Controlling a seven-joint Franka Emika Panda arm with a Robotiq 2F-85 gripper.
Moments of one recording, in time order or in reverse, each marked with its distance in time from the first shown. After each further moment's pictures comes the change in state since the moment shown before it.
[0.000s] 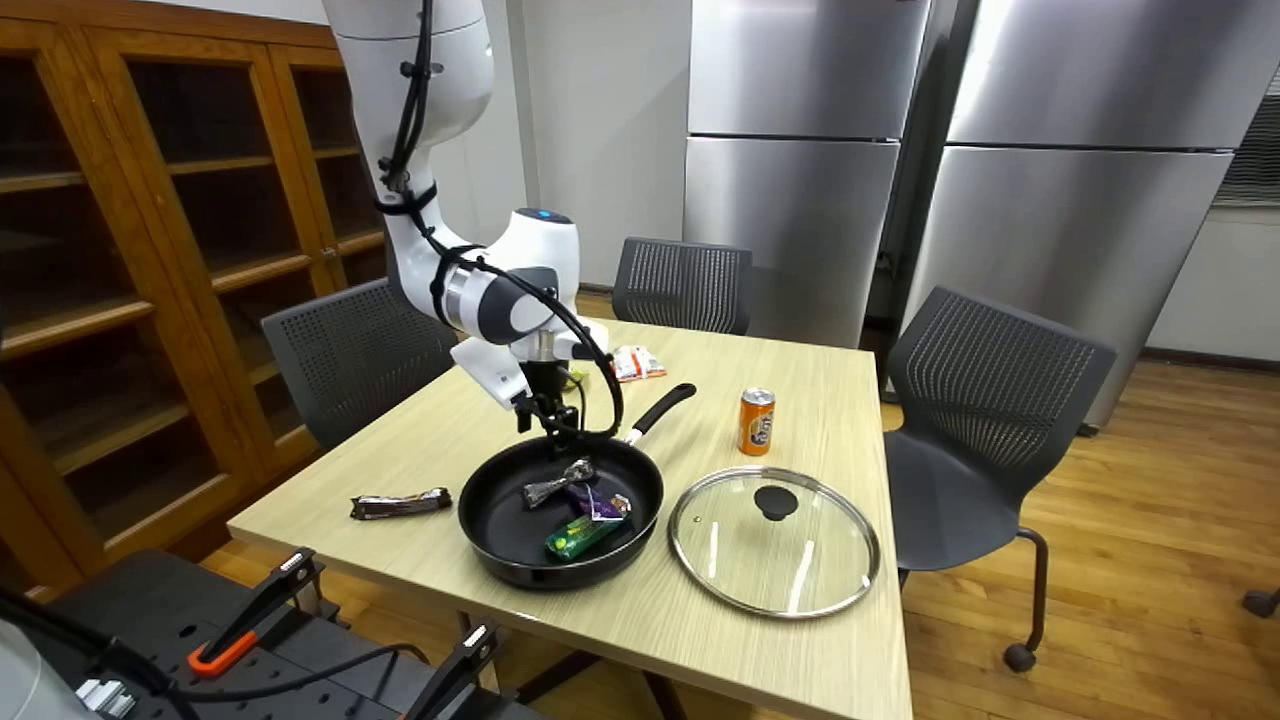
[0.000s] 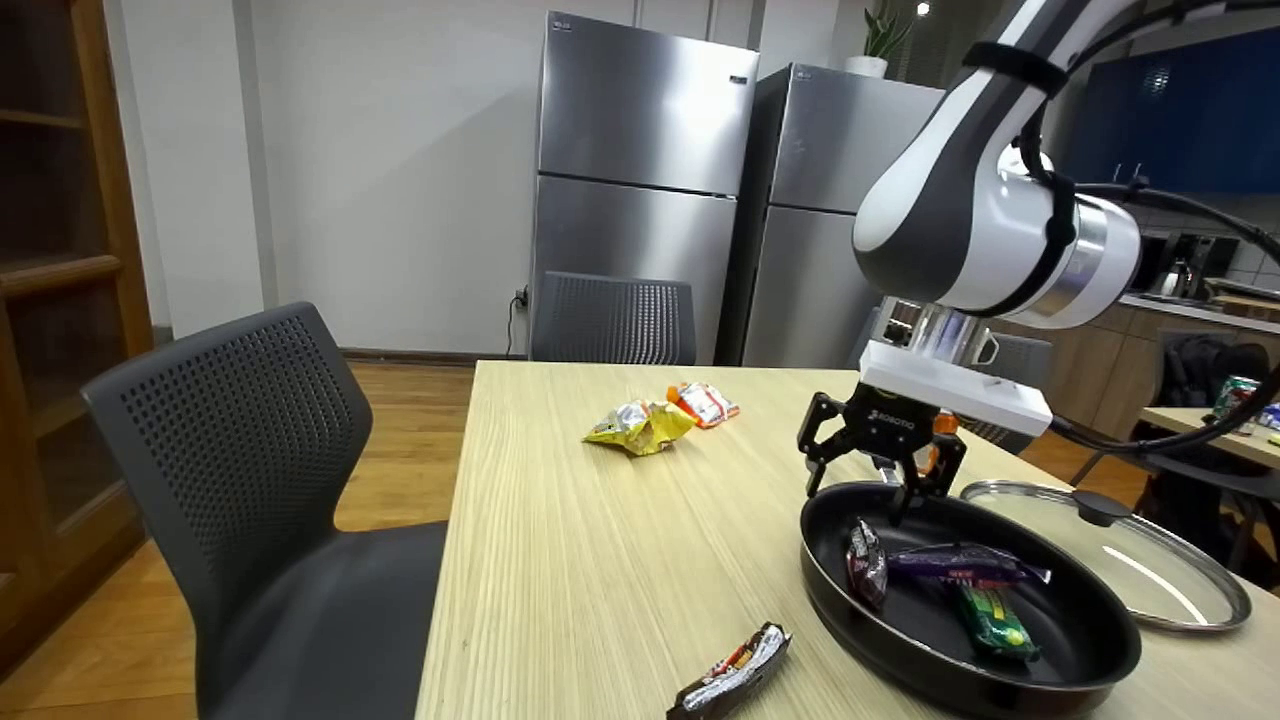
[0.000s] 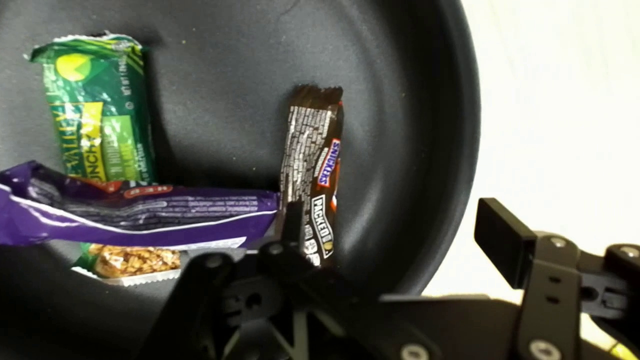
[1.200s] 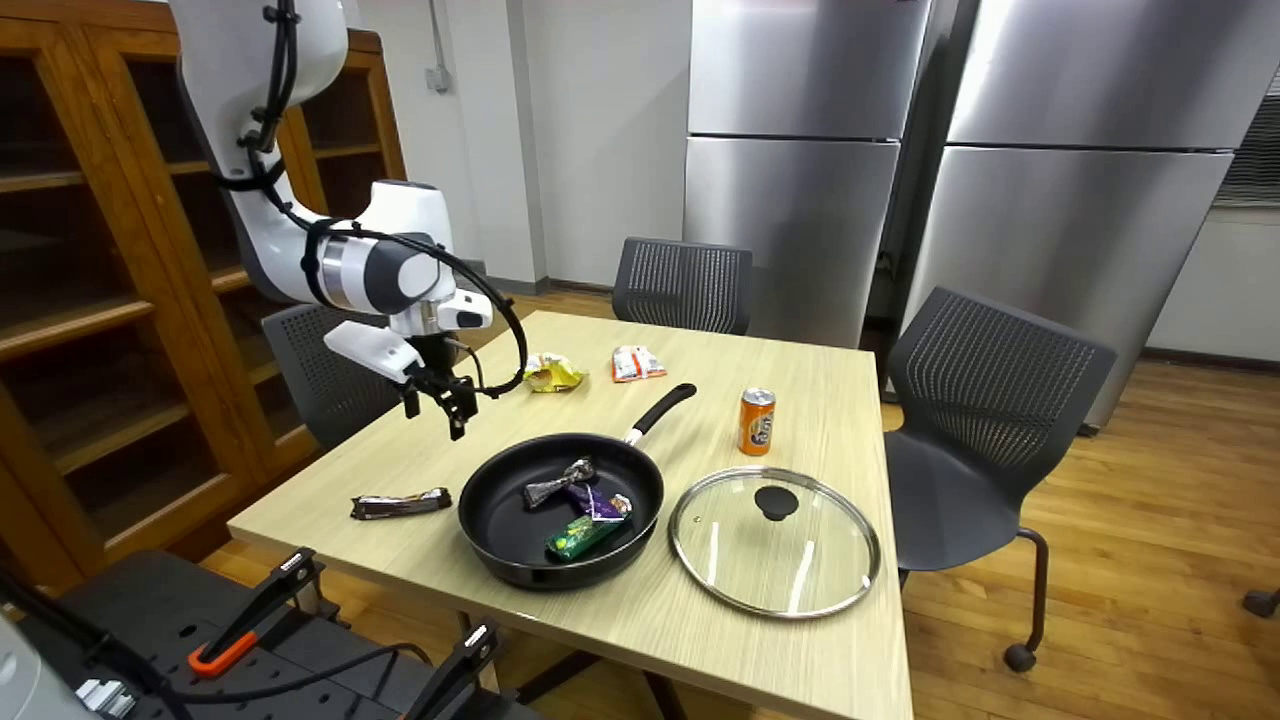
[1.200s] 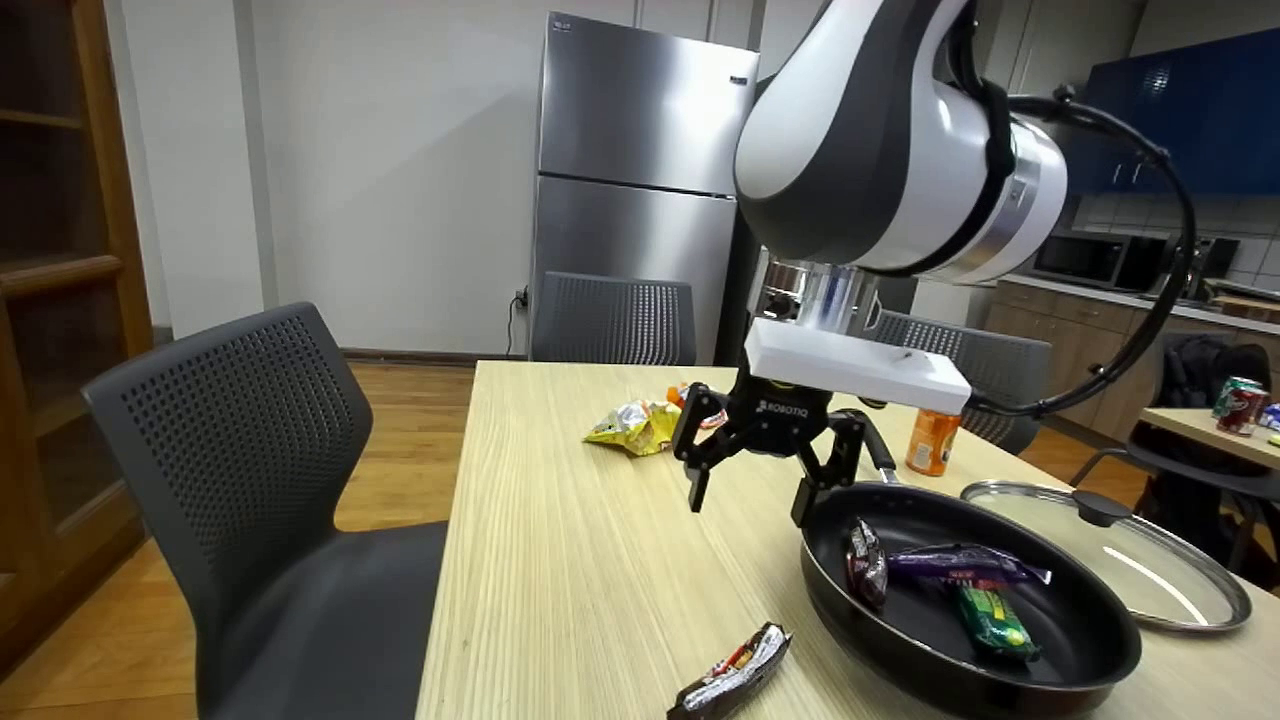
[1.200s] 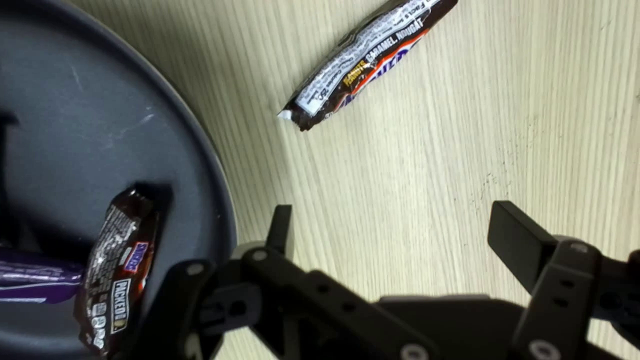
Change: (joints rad) arm 0.321 -0.102 -0.041 -0.088 -0.051 -0.025 0.052
